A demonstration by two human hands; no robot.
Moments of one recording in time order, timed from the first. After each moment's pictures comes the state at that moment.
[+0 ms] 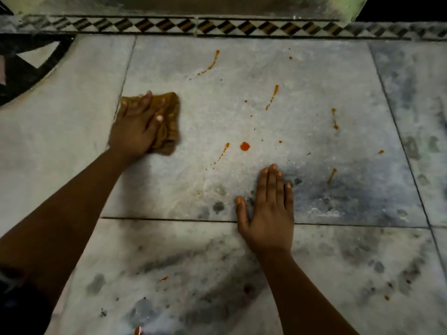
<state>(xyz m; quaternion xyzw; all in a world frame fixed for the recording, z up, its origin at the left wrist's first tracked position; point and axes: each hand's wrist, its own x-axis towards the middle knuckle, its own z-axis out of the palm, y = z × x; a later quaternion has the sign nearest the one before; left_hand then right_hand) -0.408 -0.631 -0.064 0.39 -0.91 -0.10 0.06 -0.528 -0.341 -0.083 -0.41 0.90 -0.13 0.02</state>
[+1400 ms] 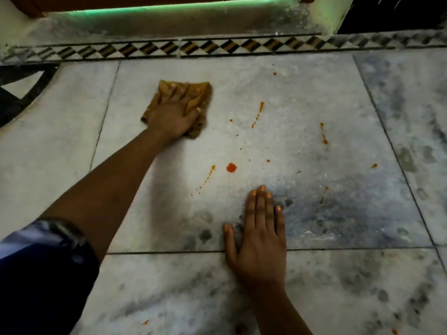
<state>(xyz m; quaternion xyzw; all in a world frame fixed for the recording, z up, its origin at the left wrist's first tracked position) -0.545 -0.649 -0.059 0.37 -0.93 -0.06 0.00 -0.531 -0.341 -0.081 -0.40 0.91 -0.13 0.06</state>
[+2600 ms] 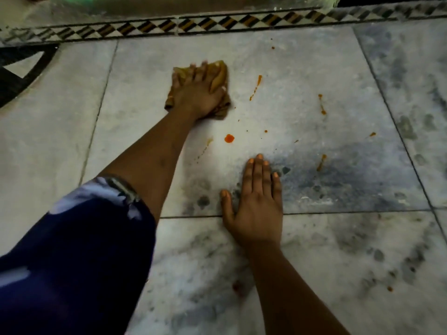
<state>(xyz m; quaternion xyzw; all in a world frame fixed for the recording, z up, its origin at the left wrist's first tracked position) -0.575 -0.595 -0.058 0.37 -0.92 -0.08 -0.04 -0.528 -0.340 -0.087 -0.40 0.90 -0.15 0.03</state>
